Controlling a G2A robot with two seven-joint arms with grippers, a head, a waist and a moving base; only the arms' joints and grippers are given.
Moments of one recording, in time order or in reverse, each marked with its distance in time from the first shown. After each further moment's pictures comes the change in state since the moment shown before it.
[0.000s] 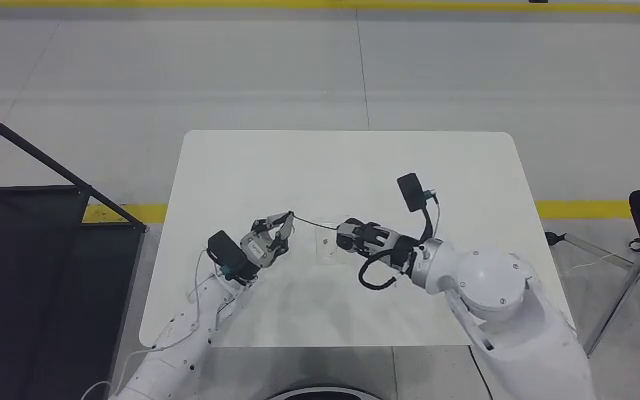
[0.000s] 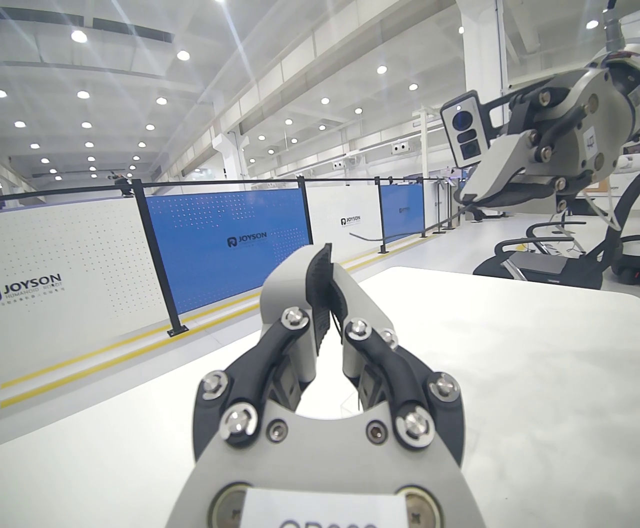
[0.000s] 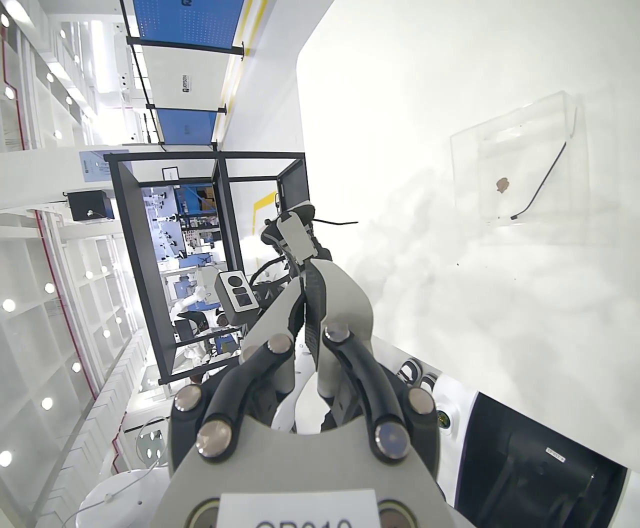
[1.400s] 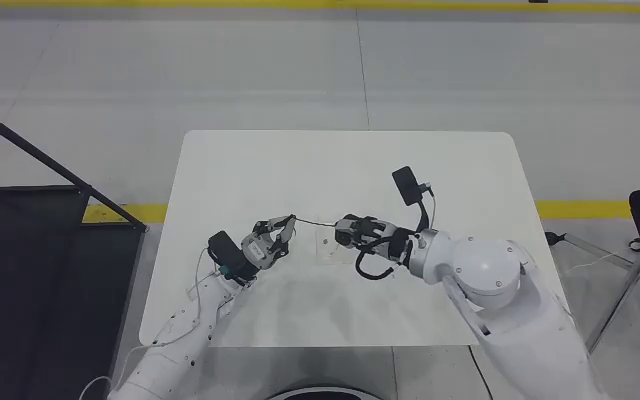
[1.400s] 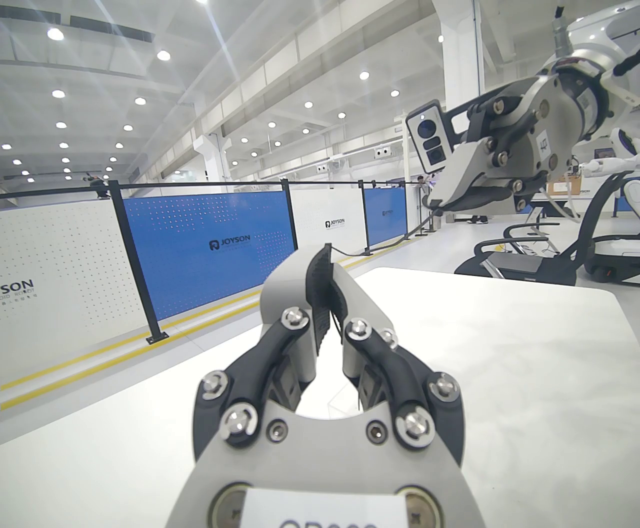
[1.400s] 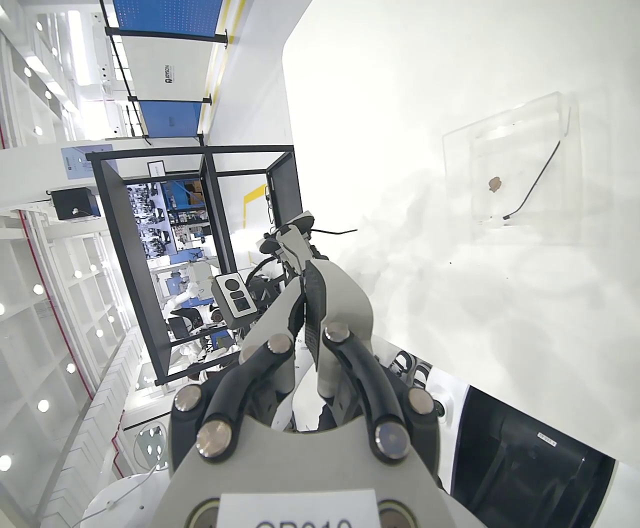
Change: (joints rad) left arm -0.028 0.004 0.016 0.050 0.016 -0.054 0.050; right arm 0.065 -0.004 -0.023 0.052 0.019 0.023 0.032
